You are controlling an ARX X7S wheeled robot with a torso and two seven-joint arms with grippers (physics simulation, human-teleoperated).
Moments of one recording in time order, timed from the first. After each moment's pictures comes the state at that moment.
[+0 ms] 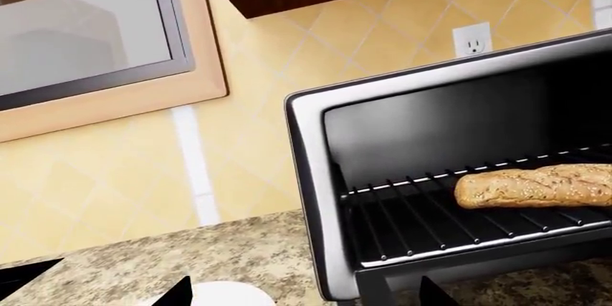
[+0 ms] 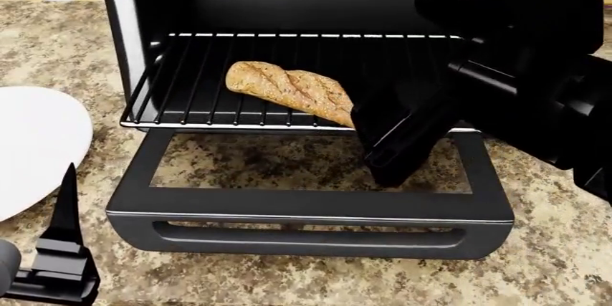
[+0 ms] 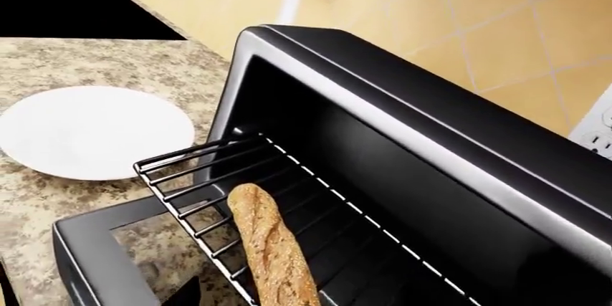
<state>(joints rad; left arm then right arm) -0.37 -0.58 0.21 0.98 -0.70 -0.93 -0.71 1.23 0.64 -0.23 -0.35 0.71 1.33 -0.46</state>
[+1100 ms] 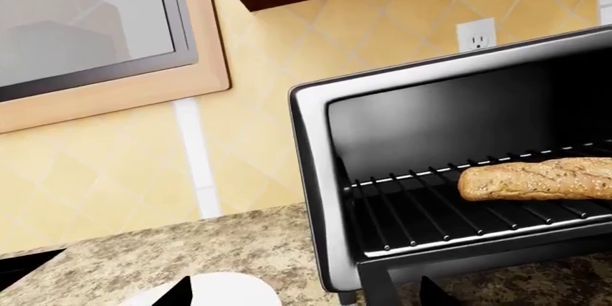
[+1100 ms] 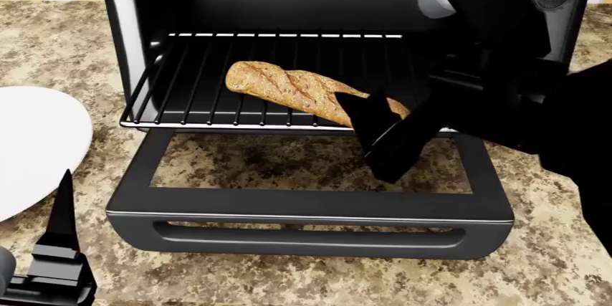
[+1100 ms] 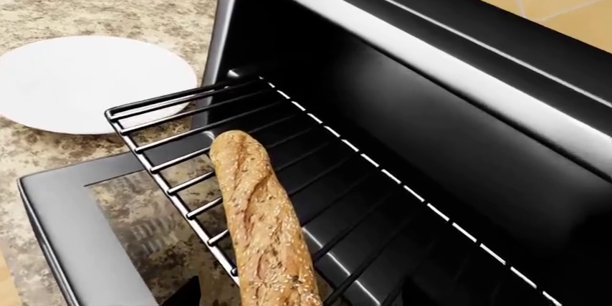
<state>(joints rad) -0.34 -0.61 0.22 0.97 -0.71 -0.88 -0.73 1.25 0.62 -0.46 -0.05 0.59 1.11 -0.59</state>
